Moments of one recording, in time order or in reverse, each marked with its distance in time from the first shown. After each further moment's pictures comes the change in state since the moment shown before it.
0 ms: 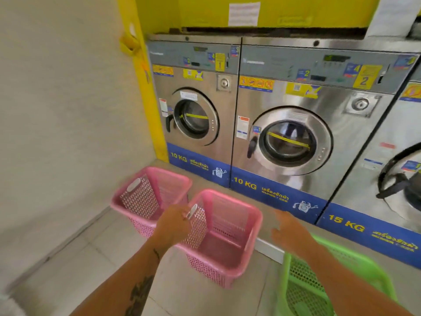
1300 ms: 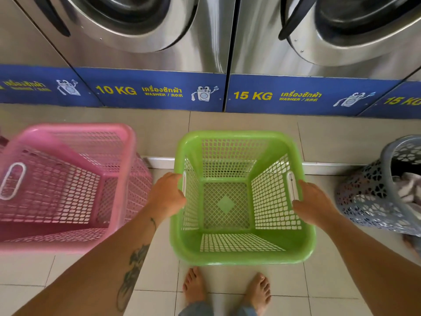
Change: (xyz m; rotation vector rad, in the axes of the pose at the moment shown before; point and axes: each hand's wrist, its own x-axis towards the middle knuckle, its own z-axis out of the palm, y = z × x) left_hand 0.127 0.143 0.497 0.287 -0.498 0.192; right_hand 0.019 0.502 0.106 0.056 -0.051 0.729
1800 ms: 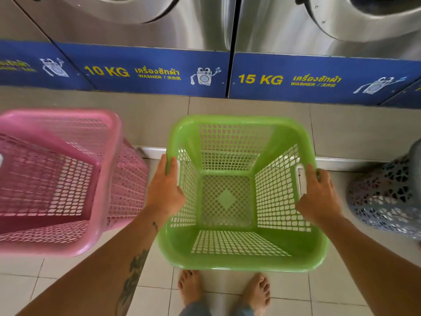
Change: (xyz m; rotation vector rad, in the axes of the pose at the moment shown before) left_hand 0.033 -0.001 0.051 0.072 0.151 0.037; right_hand 0.063 0.019 0.034 -0.084 0.181 -0.054
